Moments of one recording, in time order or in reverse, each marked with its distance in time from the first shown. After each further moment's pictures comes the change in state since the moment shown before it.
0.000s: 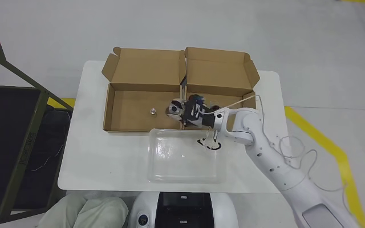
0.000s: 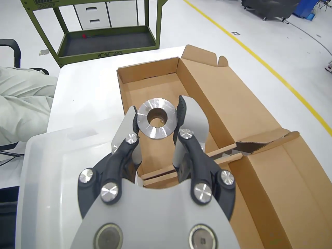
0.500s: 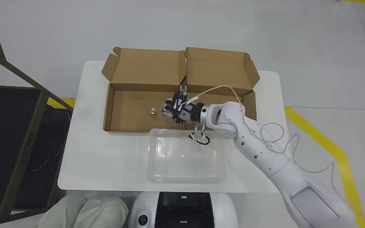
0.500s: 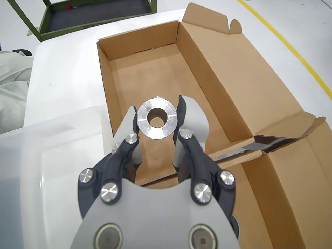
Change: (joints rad) left arm 0.000 0.000 0.000 0.000 0.000 0.000 0.000; right arm 0.160 -0.090 -0.164 0.243 0.031 0.086 0.060
